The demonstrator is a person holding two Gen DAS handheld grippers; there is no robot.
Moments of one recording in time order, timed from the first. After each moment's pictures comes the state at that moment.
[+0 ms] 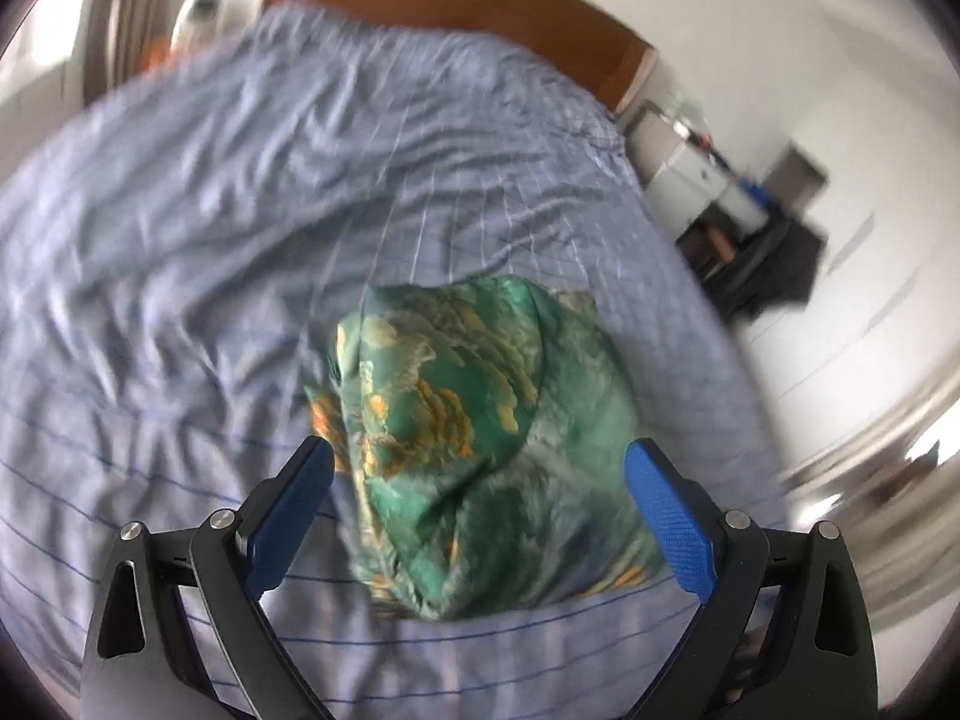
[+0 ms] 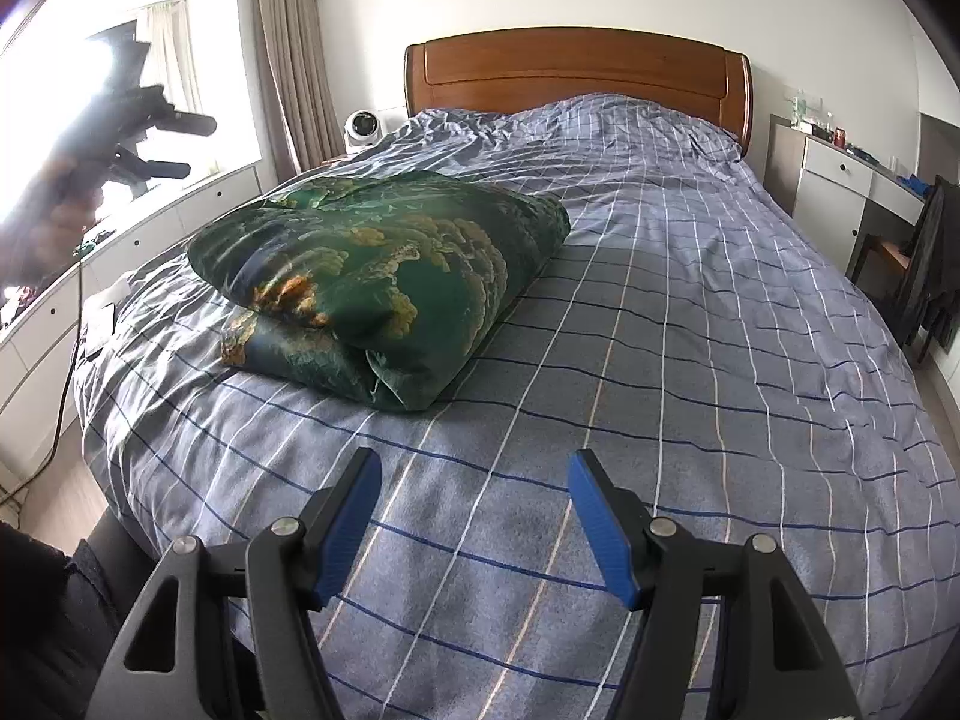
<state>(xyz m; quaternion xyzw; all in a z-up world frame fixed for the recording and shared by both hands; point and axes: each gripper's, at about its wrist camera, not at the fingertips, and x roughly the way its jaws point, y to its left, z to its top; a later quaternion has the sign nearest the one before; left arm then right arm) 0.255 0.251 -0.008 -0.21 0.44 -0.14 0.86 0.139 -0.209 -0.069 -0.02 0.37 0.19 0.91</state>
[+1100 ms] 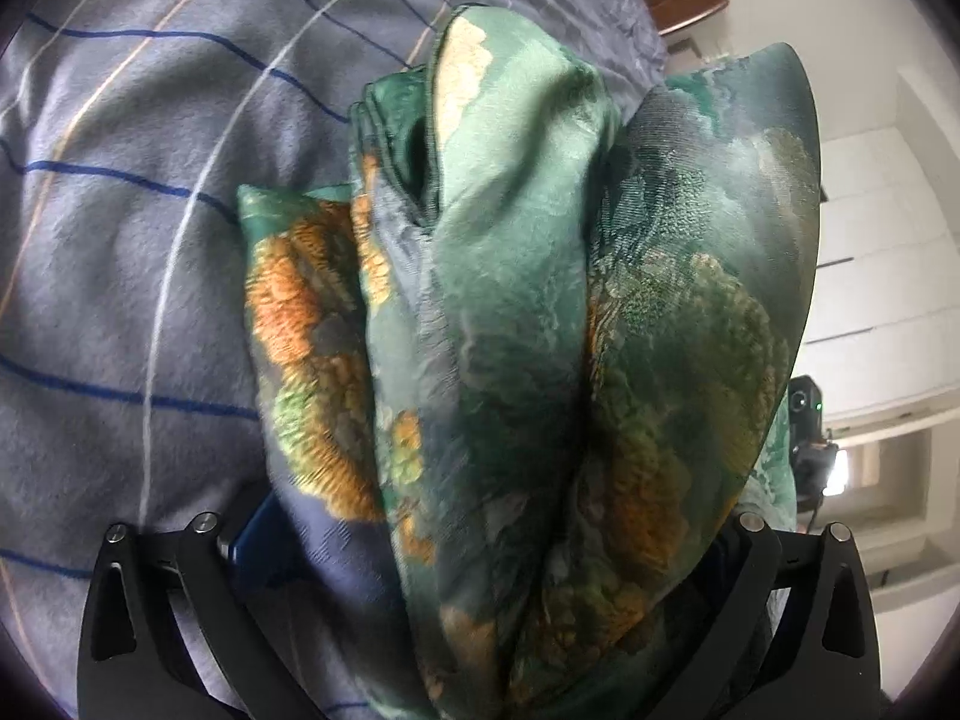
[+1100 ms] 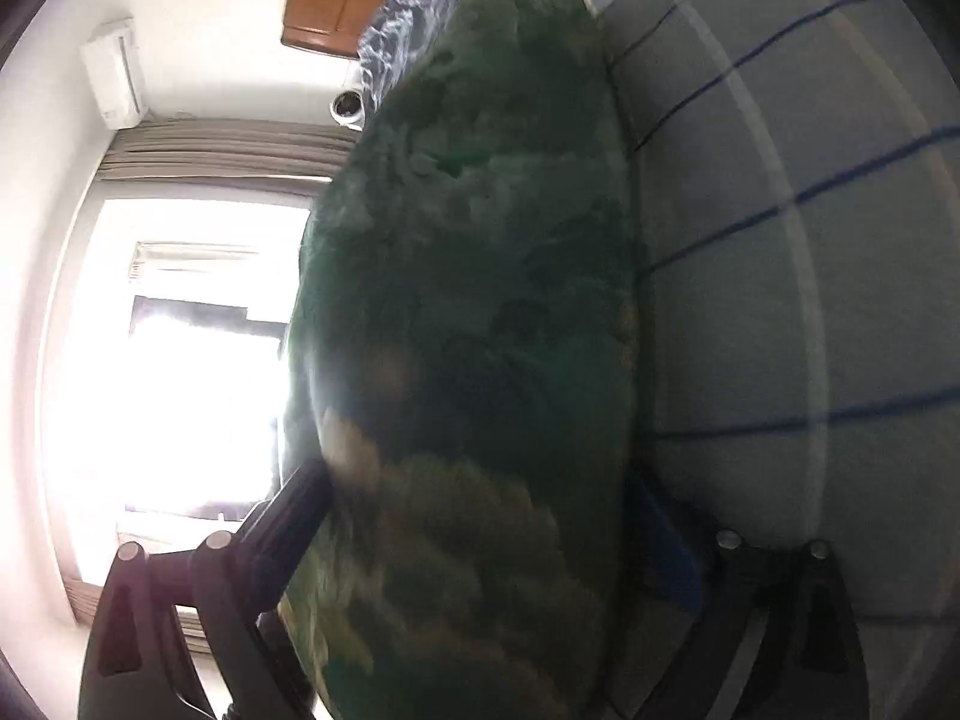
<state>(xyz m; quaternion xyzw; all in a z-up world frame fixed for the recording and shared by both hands) 0.345 0.254 -0.224 -0.32 0.56 -0.21 0.74 0.414 -0.169 -0.186 0.40 0.56 0.33 0.64</state>
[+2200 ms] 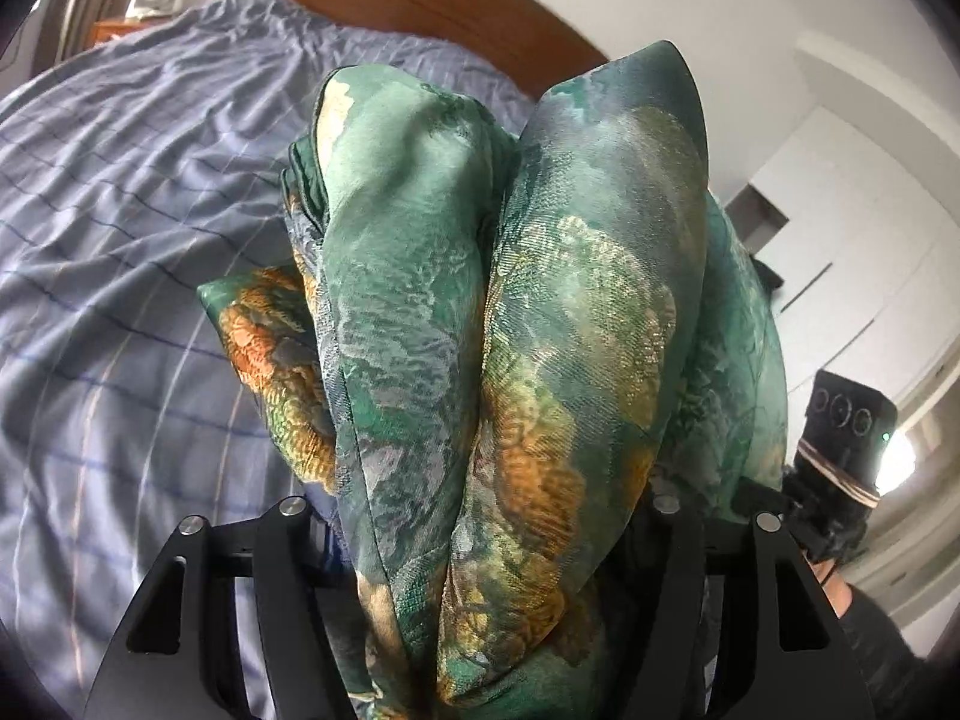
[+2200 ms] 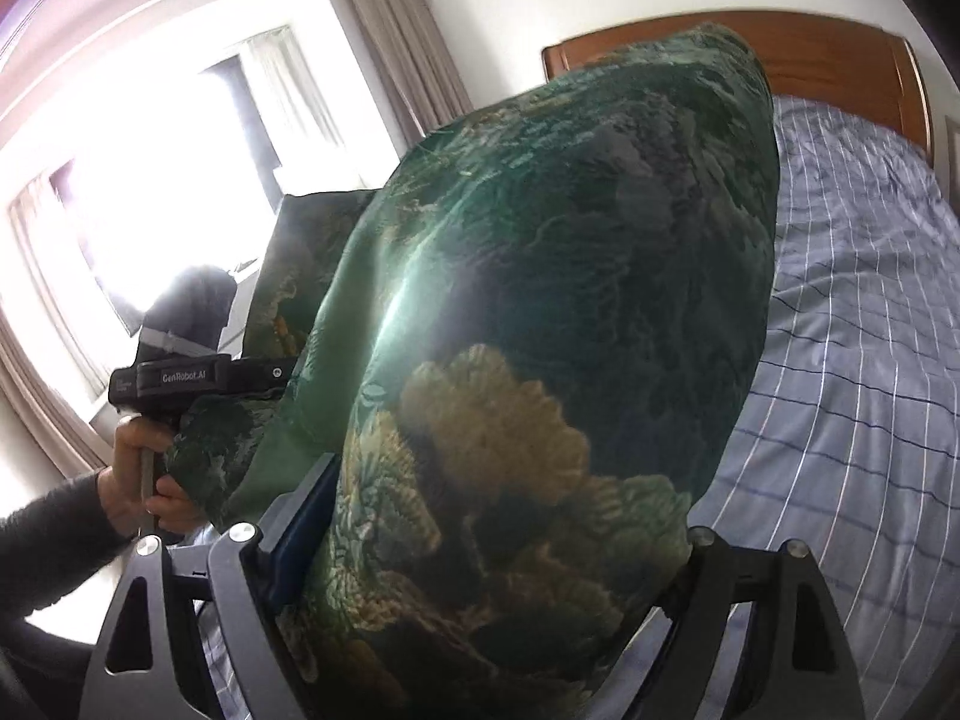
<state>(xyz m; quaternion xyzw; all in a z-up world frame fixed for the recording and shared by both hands) 0.384 0.191 -0.100 -0.23 0.39 -0.20 0.87 0.450 -0.115 -0.012 0.05 0.36 0.42 0.83</state>
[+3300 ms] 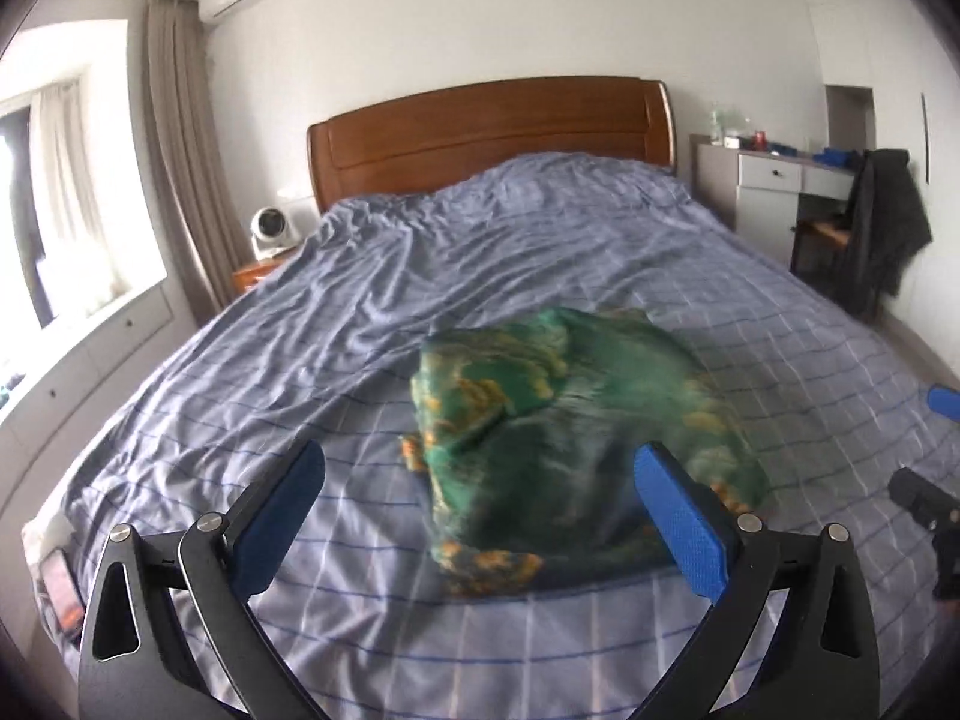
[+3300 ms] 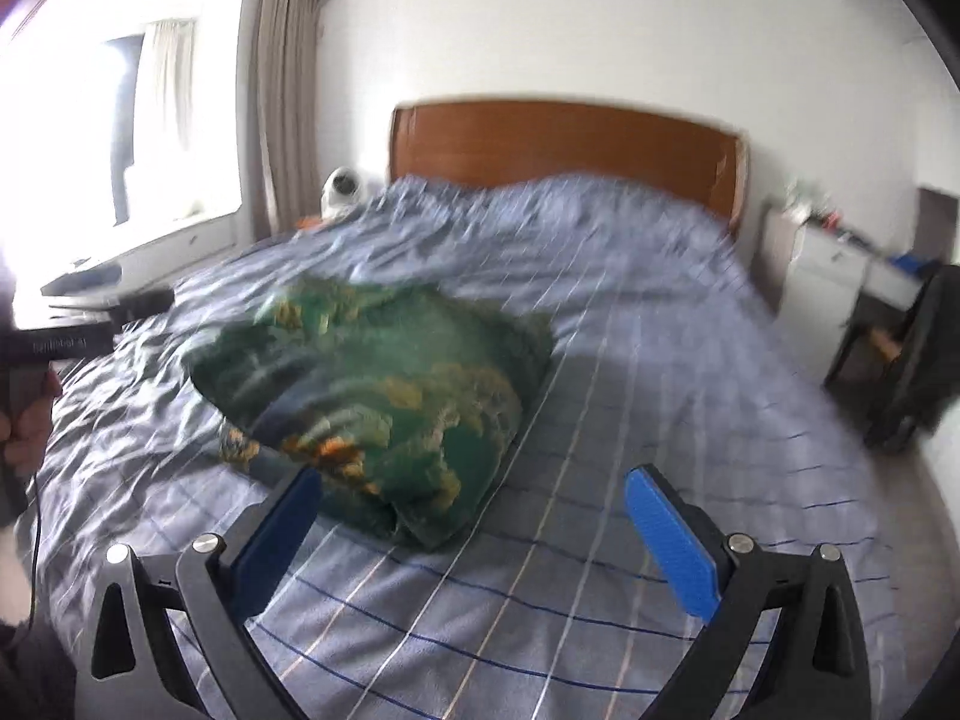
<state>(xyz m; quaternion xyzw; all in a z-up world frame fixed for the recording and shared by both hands) 0.234 0.064 -0.038 0.06 0.25 0.04 0.96 0.292 -0.219 -0.008 -0.05 0.26 0.16 0.95</state>
